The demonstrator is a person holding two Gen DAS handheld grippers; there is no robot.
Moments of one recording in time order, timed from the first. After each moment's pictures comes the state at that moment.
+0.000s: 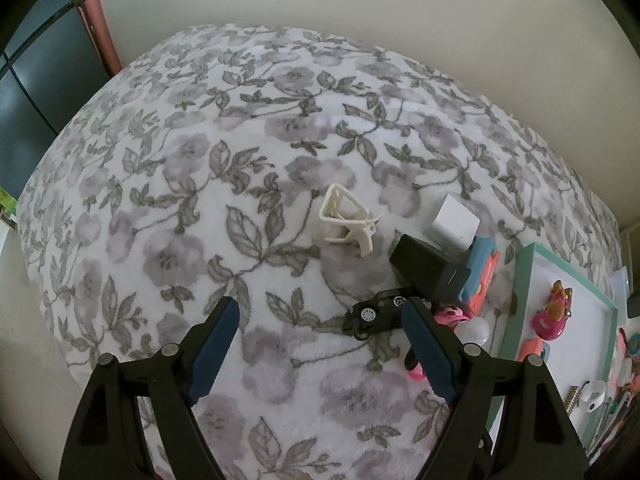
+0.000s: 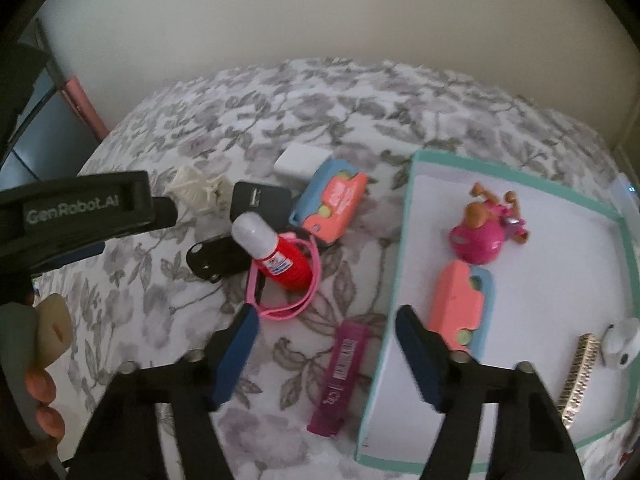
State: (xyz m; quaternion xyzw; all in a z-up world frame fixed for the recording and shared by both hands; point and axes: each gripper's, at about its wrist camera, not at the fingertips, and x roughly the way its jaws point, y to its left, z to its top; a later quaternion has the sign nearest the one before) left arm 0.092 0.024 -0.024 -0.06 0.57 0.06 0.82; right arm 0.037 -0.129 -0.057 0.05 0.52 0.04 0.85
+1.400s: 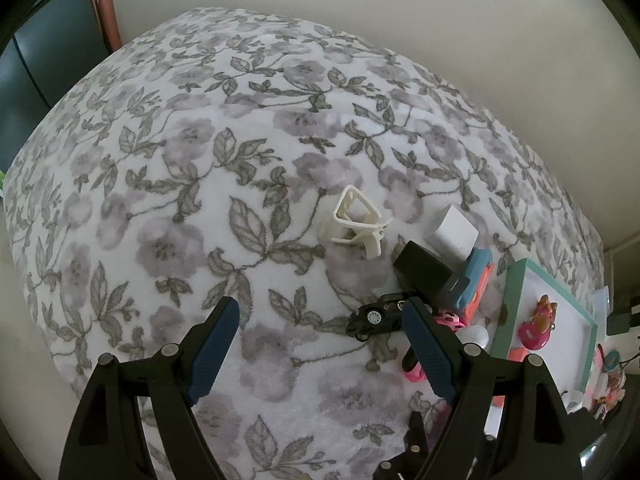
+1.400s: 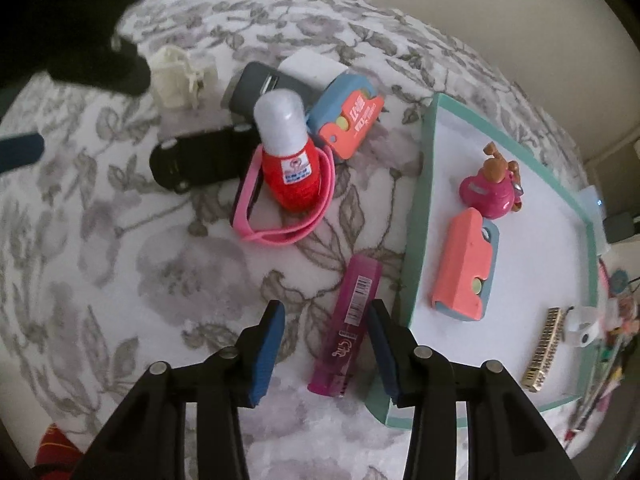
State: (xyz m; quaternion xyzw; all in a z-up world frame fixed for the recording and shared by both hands) left arm 0.092 0.044 -0.026 -0.12 0.57 0.05 0.81; right arm 0.033 -0.050 -0.097 -0.10 0.61 -0.05 0.78
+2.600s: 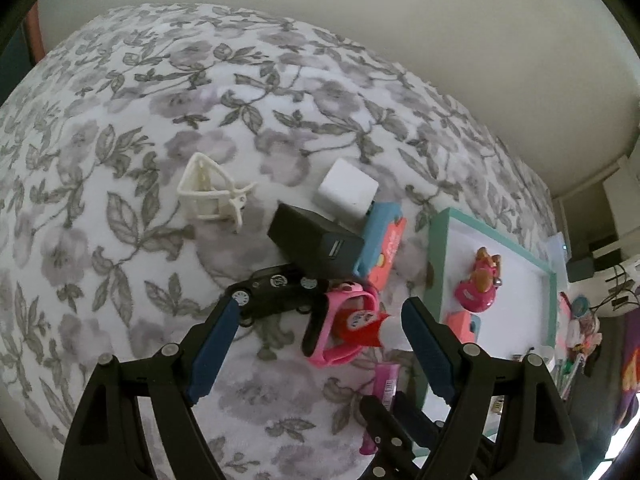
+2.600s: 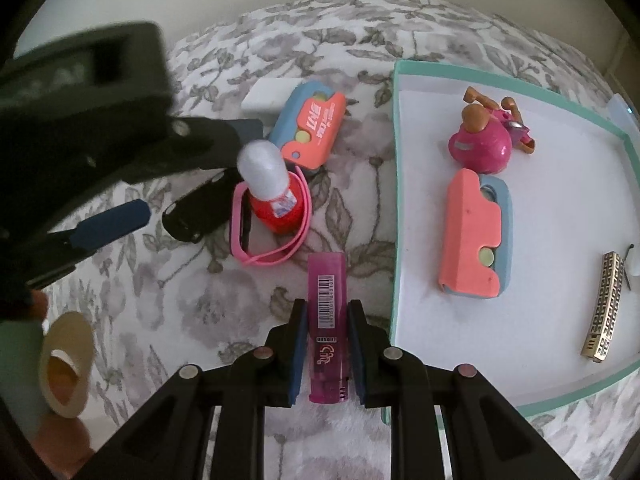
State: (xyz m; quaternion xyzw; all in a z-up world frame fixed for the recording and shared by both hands) left arm 0.099 -0.019 -0.042 -0.12 0.58 -0.09 0.80; right arm 0.041 -0.123 -0.089 0.12 0.59 0.00 0.80
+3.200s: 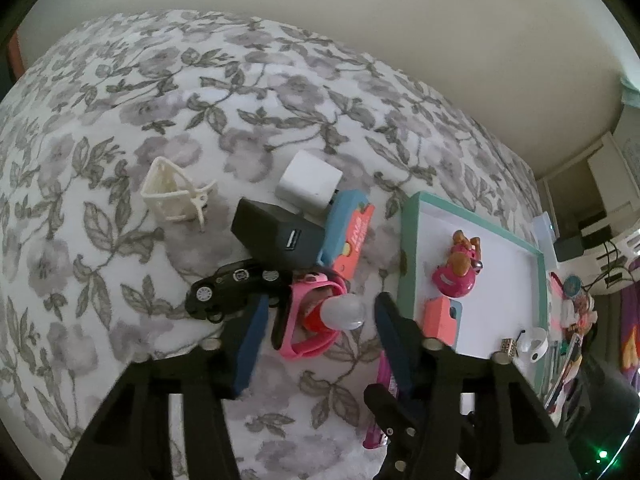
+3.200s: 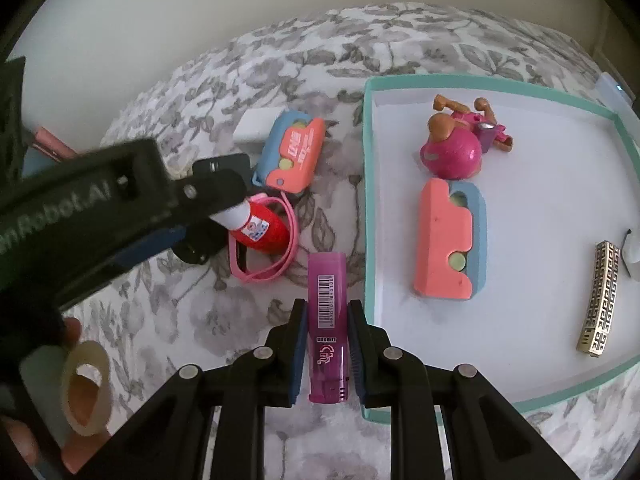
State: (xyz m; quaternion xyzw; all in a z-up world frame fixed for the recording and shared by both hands) left arm 0.094 -0.039 -0.038 -0.10 0.58 -0.13 0.80; right arm 0.024 -0.163 -0.065 0.17 0.57 0.00 0.80
